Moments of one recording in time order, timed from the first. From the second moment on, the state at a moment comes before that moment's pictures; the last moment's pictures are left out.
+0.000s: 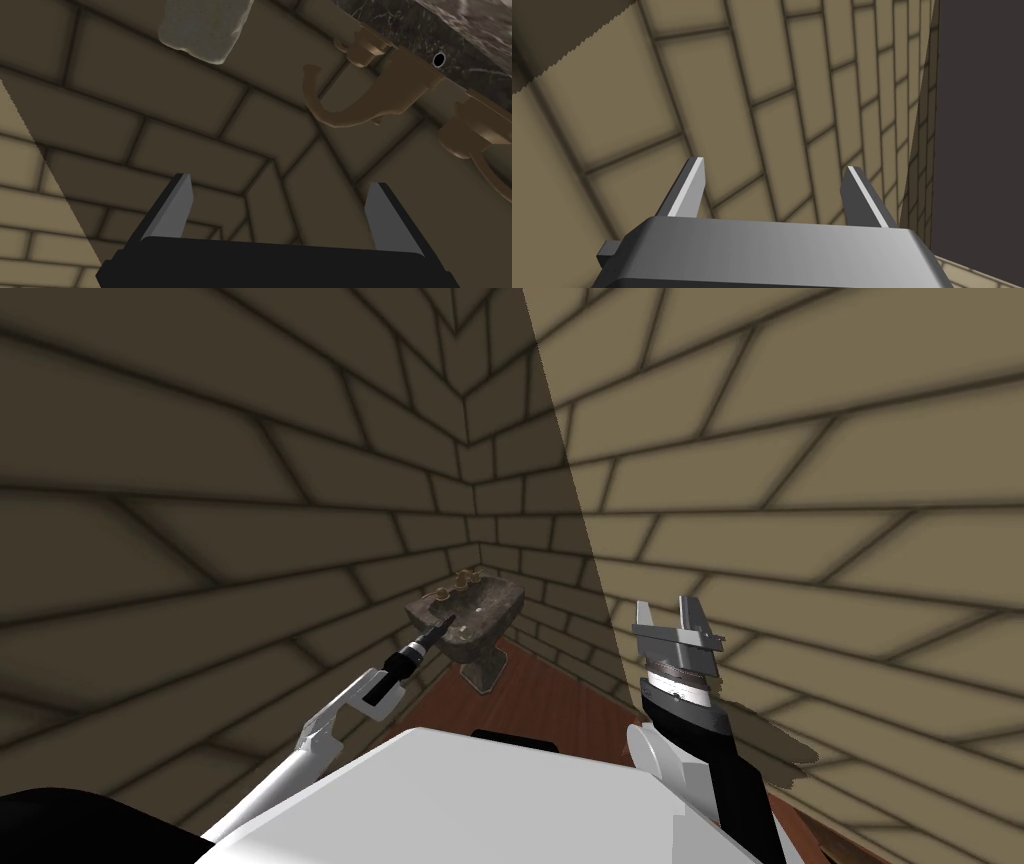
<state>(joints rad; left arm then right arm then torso) 0.32 0.56 0.02 -1.80 -0.30 -0.18 -0.17 0.51 -0.03 -0.05 -2.37 -0.11 -0.49 -0.06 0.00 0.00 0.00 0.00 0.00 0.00</state>
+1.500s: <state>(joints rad) 0.39 0.66 -0.09 -1.88 -0.49 -0.22 -0.39 0.51 -0.03 -0.05 -2.37 -0.11 -0.49 -0.06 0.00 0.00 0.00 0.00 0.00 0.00</state>
